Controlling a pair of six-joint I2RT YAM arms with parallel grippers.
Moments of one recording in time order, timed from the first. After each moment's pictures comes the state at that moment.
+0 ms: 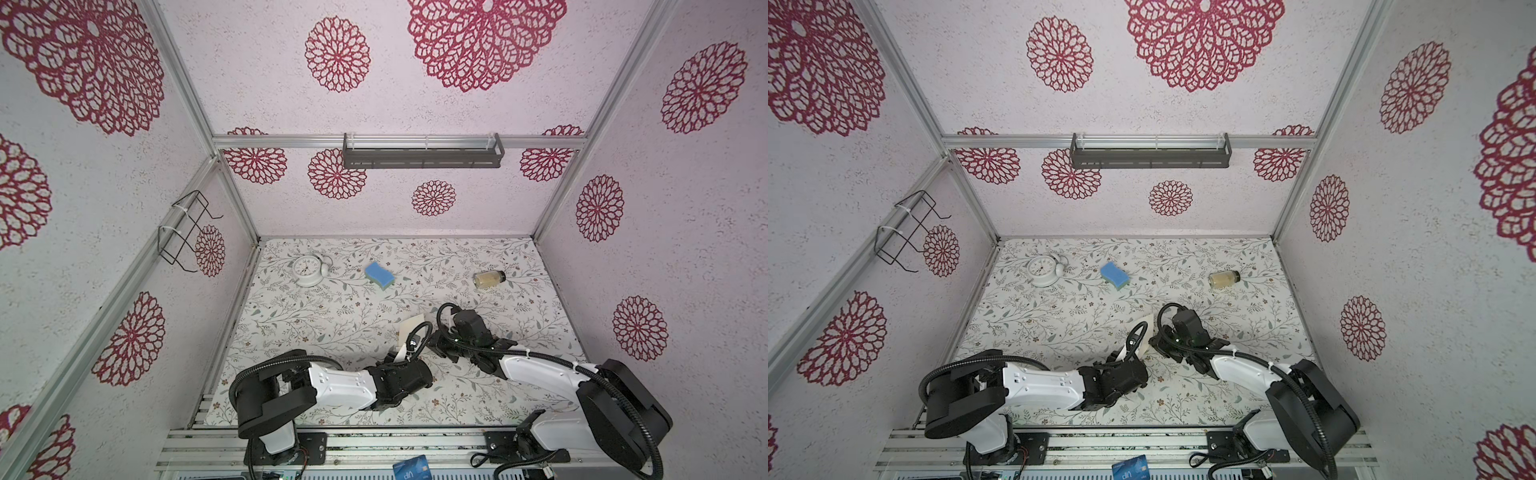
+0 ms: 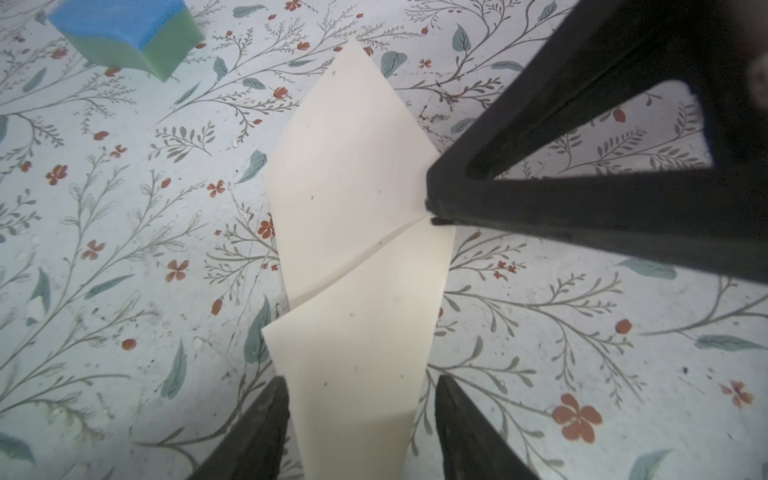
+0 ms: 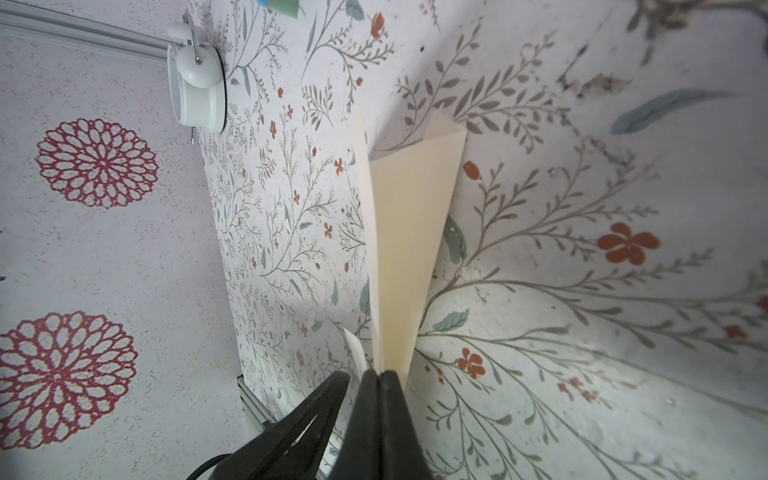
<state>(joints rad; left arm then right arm) -1.22 1.69 0.75 0.03 -0.65 -0.57 0.61 1.34 0.54 0.09 -0.28 1.11</state>
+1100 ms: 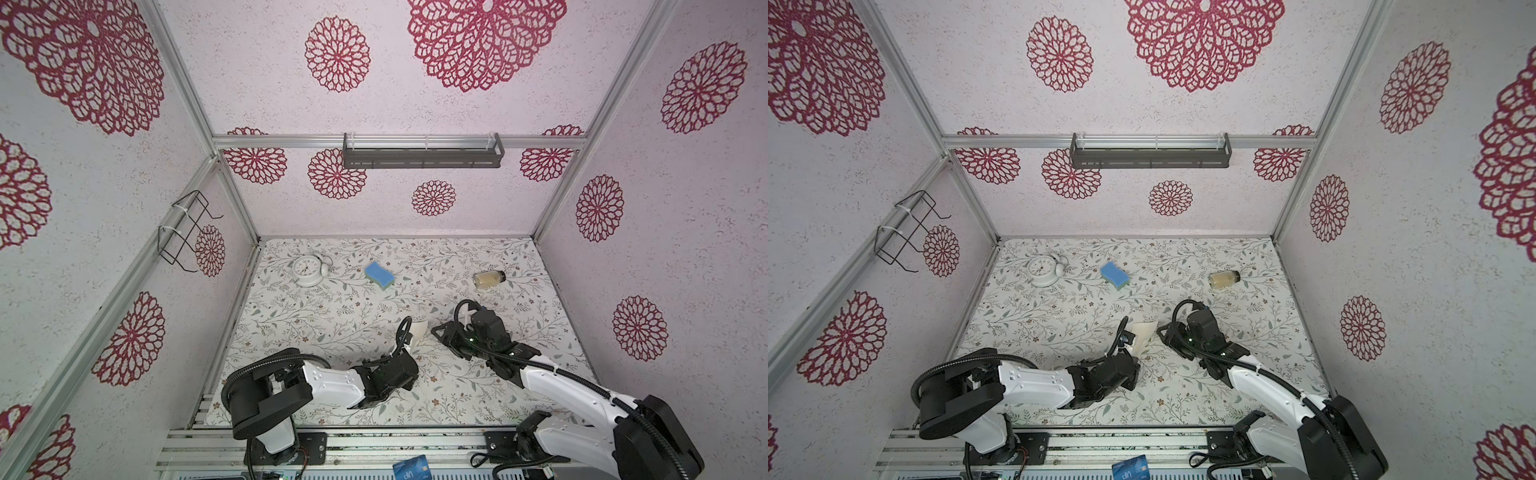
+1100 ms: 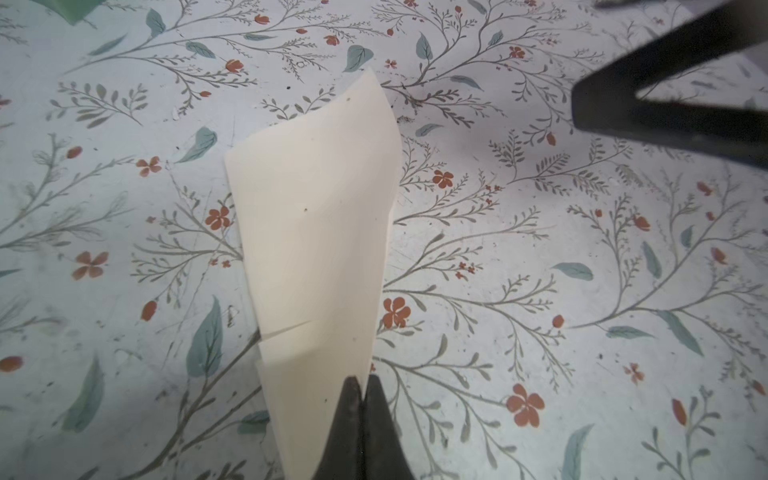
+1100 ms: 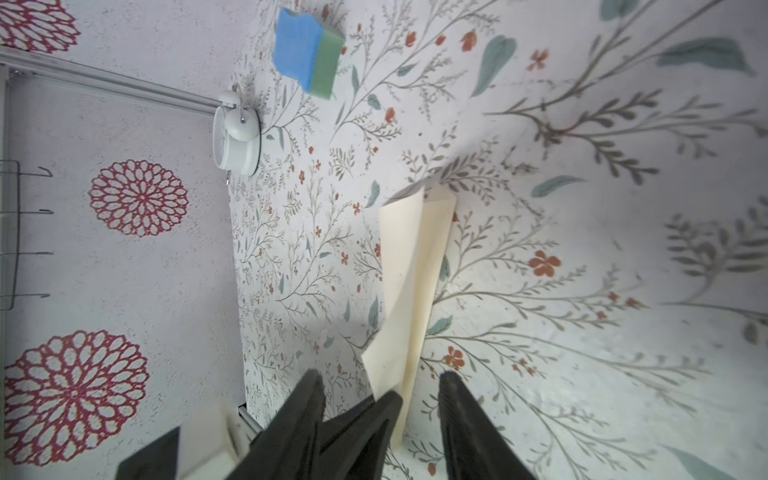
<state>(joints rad) -1.12 1.63 0.59 0.31 -0.37 -0.61 0.53 1.09 0.48 -0.05 -0.21 1.04</state>
